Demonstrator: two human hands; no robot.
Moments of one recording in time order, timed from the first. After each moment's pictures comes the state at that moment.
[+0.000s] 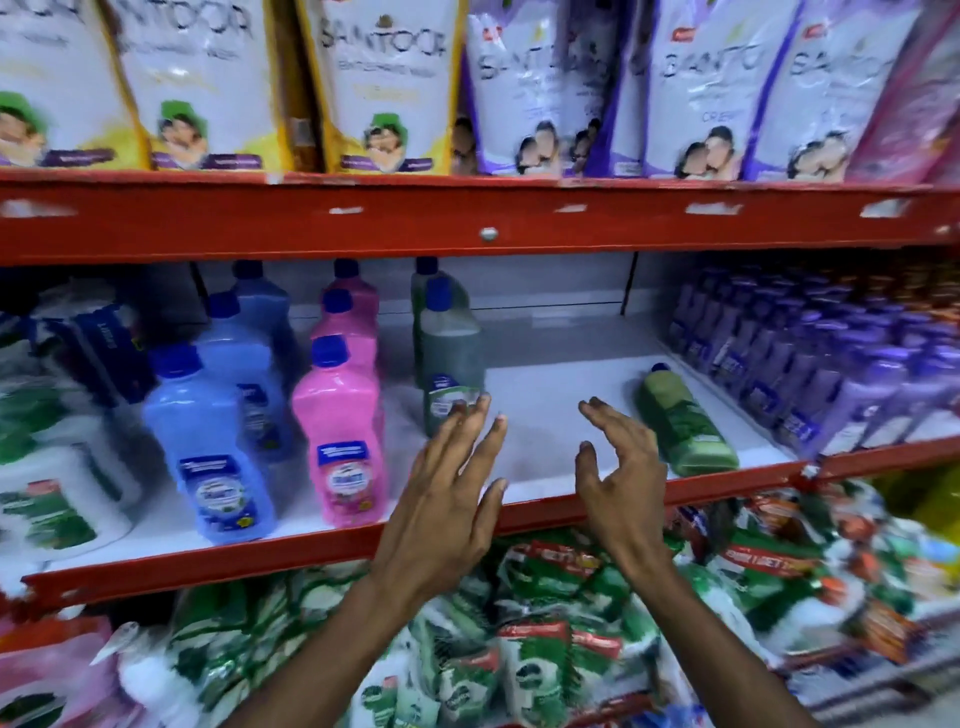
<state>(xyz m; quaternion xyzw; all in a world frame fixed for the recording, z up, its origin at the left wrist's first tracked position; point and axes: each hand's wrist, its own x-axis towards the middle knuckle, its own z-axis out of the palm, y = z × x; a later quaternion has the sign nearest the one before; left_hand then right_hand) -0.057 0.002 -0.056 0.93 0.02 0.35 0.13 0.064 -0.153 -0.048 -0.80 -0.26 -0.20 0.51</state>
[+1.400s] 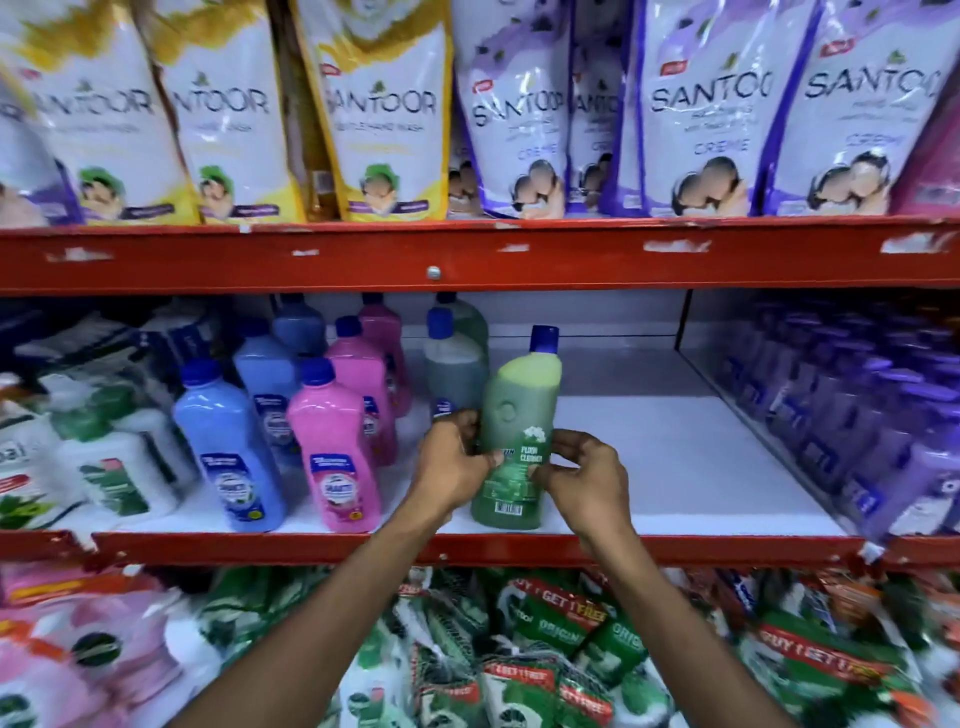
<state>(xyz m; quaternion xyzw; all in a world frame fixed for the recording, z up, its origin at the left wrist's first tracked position) 0.021 -0.013 -0.008 0.74 0.29 0.28 0.53 0.110 -0.136 -0.024 -0.76 -0.24 0.10 0.60</state>
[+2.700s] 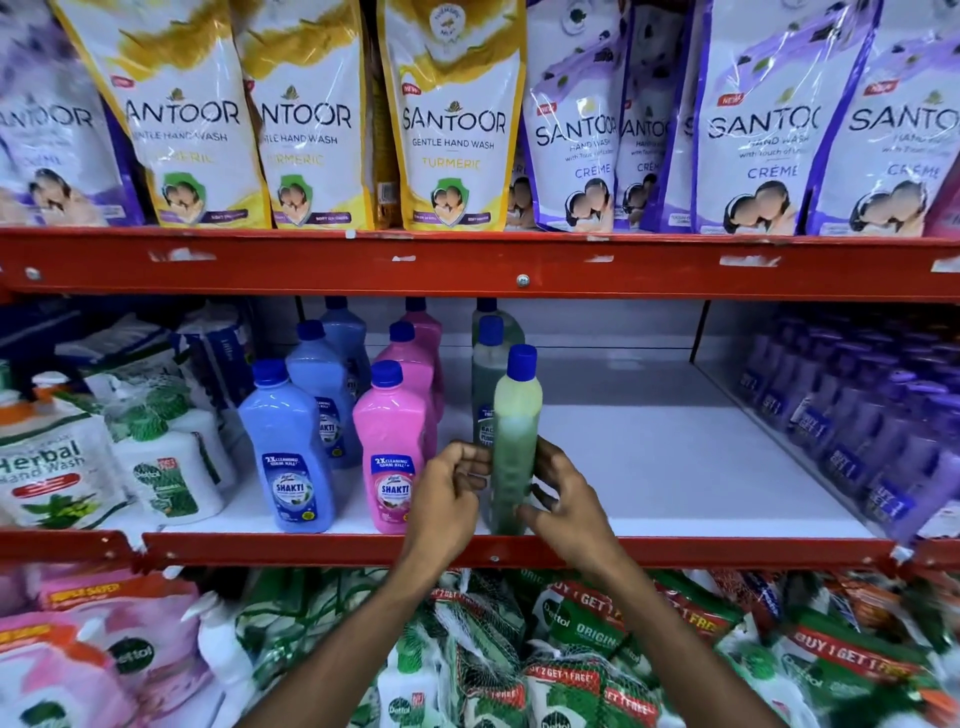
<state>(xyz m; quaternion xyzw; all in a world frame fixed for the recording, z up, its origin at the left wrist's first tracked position) -0.049 0.016 -0.040 0.77 0.26 0.34 0.47 0.063 -0.096 -0.054 -0.70 -0.40 0.17 0.57</state>
